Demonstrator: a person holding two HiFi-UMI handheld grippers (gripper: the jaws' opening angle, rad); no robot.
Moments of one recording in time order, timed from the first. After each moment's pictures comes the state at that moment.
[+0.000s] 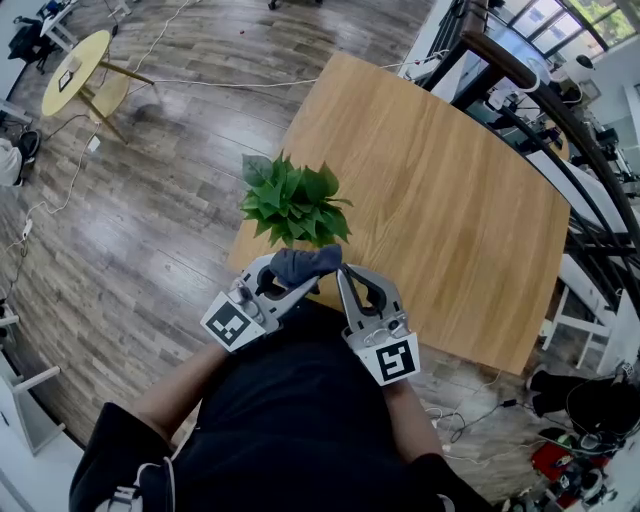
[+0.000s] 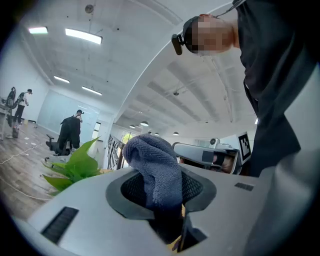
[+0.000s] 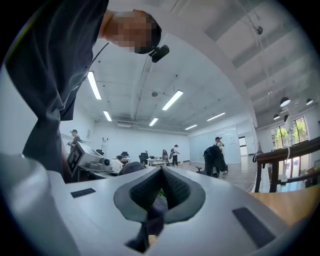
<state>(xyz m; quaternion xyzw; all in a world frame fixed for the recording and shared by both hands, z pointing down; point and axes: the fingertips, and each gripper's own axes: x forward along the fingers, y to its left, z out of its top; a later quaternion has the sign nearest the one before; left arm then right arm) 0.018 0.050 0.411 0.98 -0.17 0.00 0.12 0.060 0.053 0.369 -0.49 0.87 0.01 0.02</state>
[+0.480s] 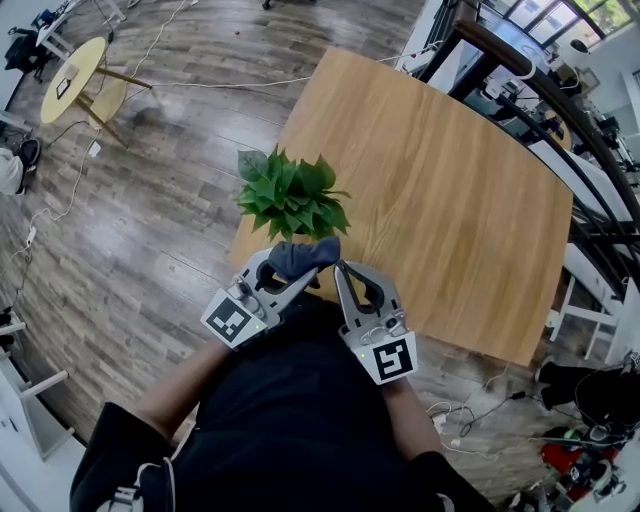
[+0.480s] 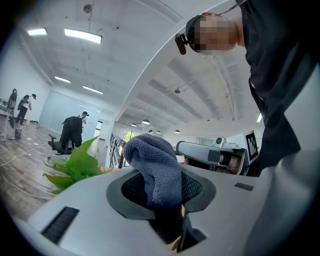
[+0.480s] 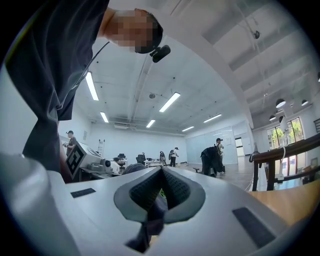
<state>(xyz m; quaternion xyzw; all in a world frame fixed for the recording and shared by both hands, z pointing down) 0.022 0.048 0.413 0.98 -0.18 0.01 0.12 0.061 0.060 0.367 -0.51 0.86 0.01 0.03</state>
